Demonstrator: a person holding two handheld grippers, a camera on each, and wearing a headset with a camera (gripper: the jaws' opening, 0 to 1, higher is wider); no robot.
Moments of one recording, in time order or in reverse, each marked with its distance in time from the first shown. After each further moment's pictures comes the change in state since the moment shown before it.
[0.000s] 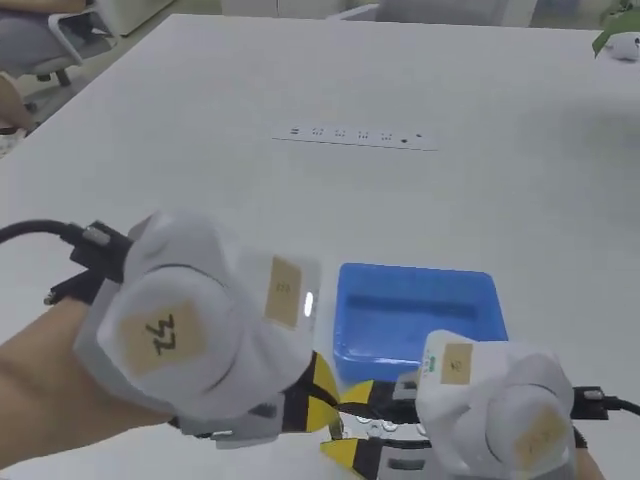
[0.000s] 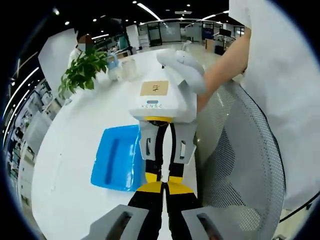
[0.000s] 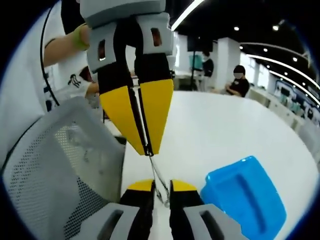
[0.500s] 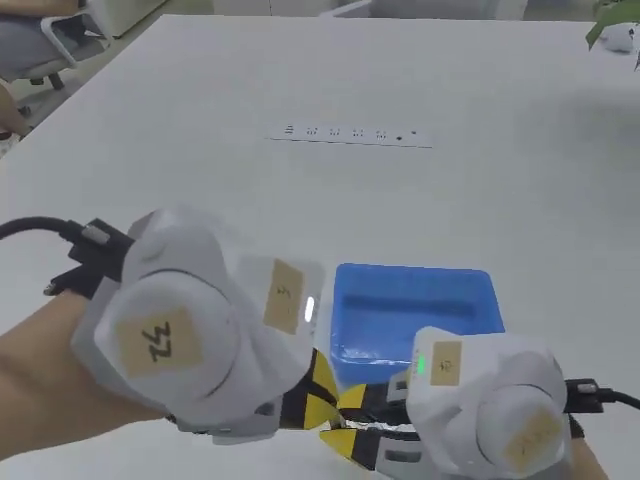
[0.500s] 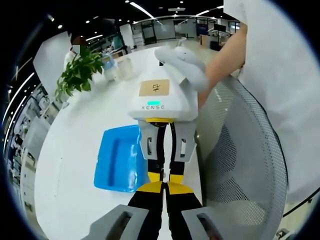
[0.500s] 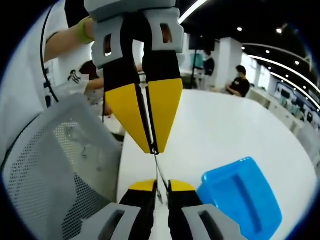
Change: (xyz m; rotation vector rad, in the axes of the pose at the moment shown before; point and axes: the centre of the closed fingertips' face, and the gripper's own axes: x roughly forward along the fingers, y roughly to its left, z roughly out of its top) left arm 0.000 0.009 0.000 0.040 0.026 -0.007; right arm -0.001 -0.005 -0.005 -0.002 0.029 -0.022
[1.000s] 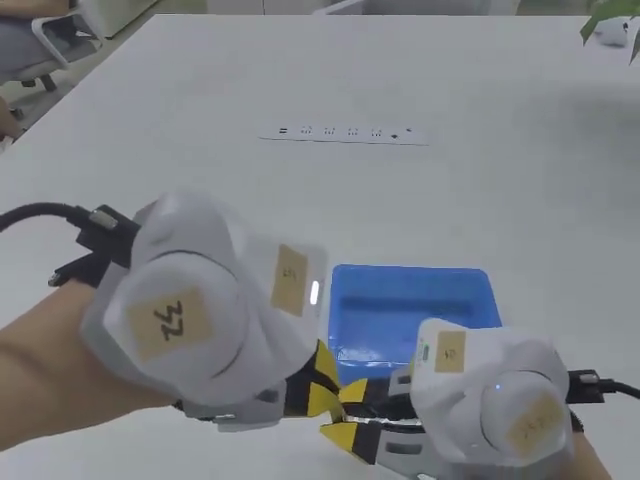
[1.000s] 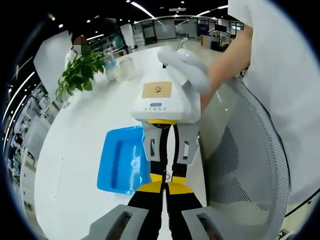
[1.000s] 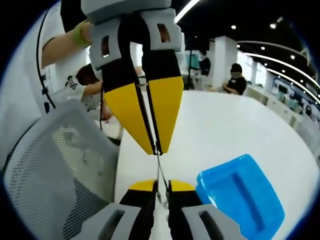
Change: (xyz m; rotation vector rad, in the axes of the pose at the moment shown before) left arm 0.000 0.012 0.004 -0.010 -0.005 0.001; right arm 0.000 -0.007 0.002 0.046 -0.021 -0.002
